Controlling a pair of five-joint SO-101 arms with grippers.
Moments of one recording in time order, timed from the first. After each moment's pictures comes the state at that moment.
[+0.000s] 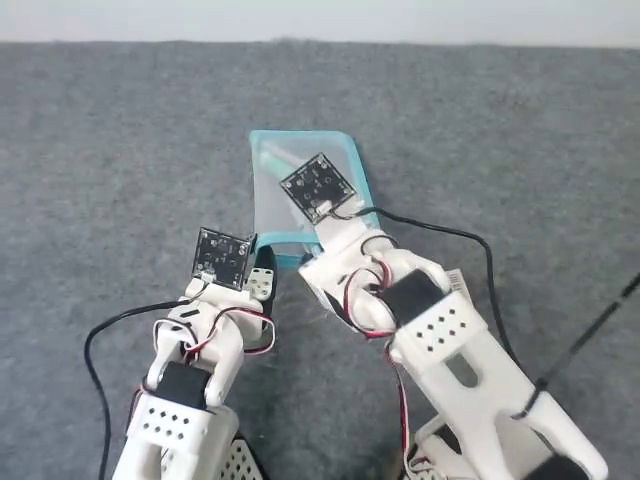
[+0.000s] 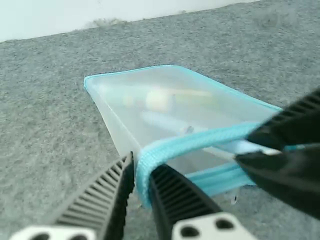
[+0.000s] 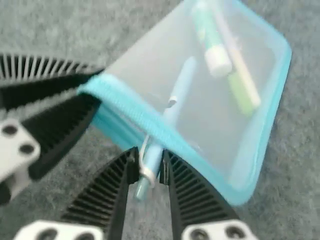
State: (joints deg) left arm 8.9 -82.7 92.1 32.4 3.5; right arm -39.1 -34.2 43.2 47.7 4.6
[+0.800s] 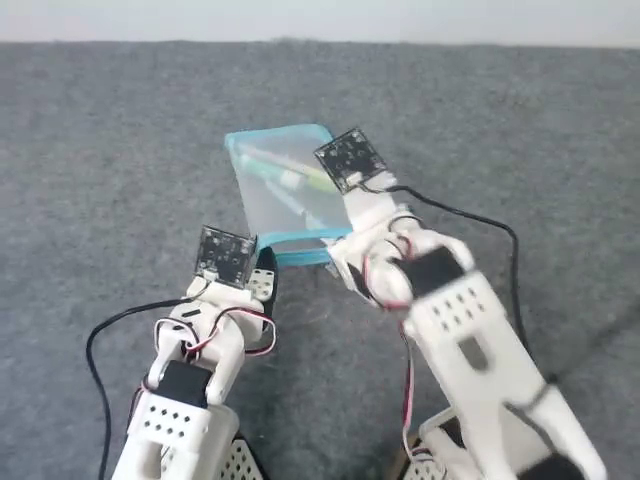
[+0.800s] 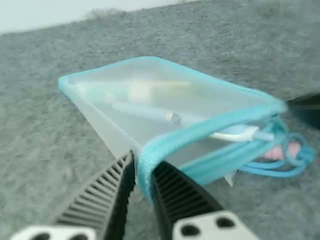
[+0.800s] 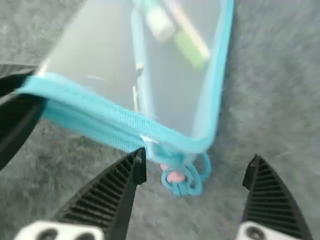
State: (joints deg) left arm 8.9 -81.5 92.1 32.4 3.6; right arm -31.1 -37.0 36.7 60.2 6.5
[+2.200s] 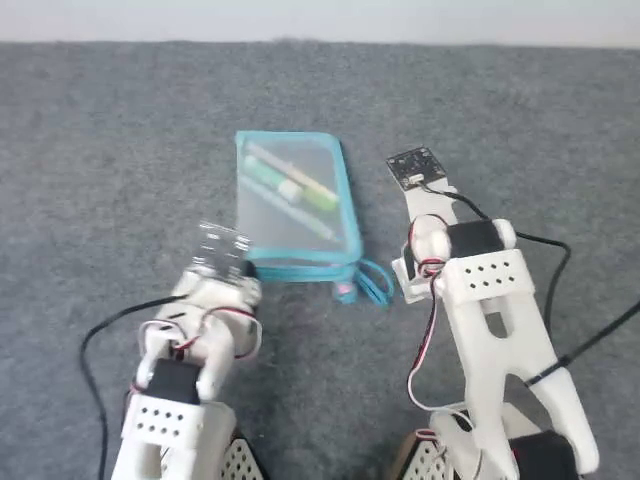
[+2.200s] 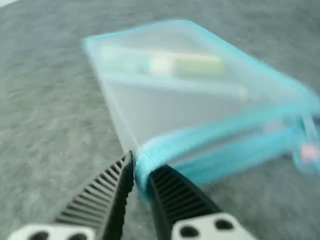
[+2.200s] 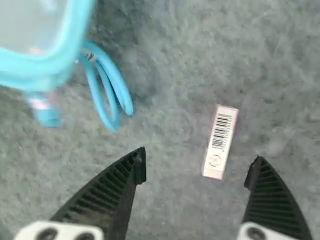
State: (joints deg) left arm 5.5 -81.5 88.7 45.7 -6.0; right arm -13.6 -26.3 35.8 76.8 11.0
